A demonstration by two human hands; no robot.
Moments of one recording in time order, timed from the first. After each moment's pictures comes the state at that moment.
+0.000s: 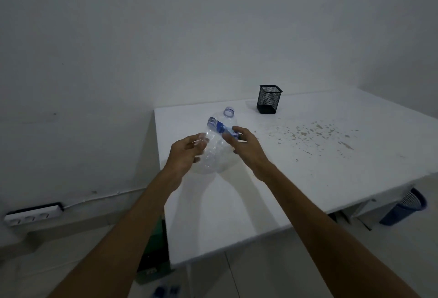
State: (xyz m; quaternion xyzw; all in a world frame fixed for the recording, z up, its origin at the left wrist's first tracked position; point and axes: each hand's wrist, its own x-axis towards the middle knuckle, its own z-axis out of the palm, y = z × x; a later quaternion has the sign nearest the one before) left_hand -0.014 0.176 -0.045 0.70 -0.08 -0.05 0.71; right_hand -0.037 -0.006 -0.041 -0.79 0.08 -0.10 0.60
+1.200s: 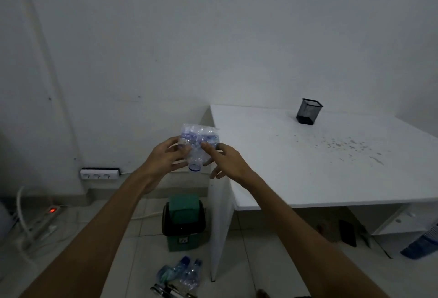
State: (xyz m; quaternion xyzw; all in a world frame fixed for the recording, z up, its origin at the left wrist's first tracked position) left_hand -0.147 0.390 -0.029 0.68 -0.05 -0.04 0.73; right_hand -0.138 0.197 -0.027 -0.86 -0.08 0.04 0.50
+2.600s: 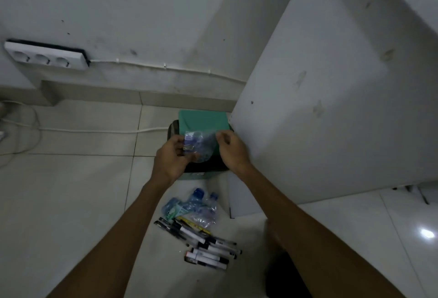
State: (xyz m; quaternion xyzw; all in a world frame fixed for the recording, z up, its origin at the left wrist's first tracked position) left_hand 0.003 0.427 -0.473 0.76 0.13 -0.09 0.63; right_hand 0.029 0.266 -0.441 -0.87 0.15 0.11 0.45
